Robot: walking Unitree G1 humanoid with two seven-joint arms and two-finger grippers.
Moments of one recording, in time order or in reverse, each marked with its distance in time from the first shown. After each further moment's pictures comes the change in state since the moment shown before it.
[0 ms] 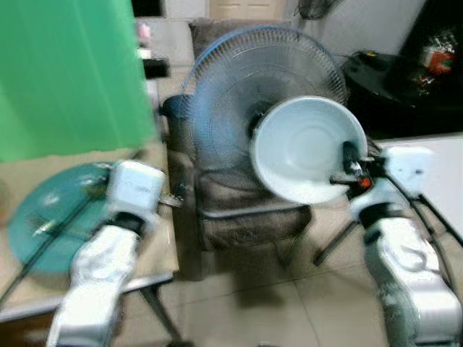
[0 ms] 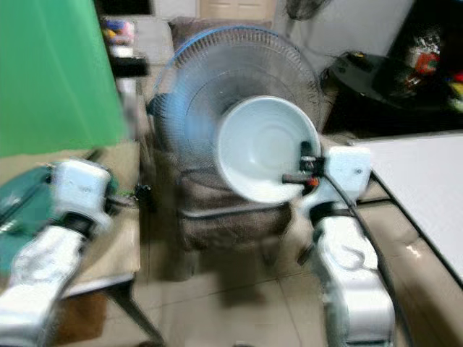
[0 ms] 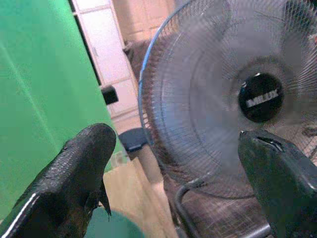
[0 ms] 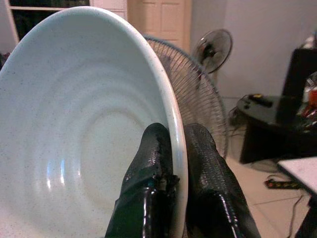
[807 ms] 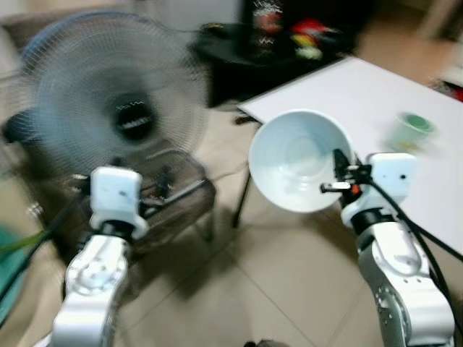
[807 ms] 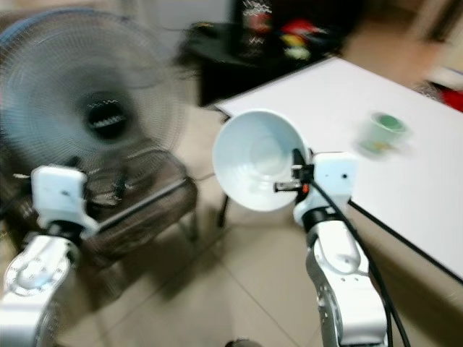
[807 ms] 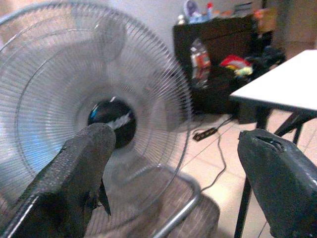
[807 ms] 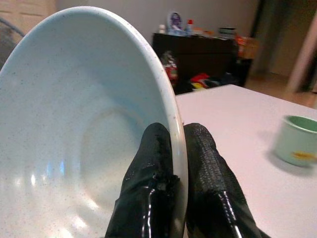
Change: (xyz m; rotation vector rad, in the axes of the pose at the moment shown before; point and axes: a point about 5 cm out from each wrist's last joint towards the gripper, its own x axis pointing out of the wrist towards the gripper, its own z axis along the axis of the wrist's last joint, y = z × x) left arm -0.008 0.010 -0.002 -0.070 0.017 0.120; right arm -0.001 -0.006 -0.011 -0.102 0.047 -0.003
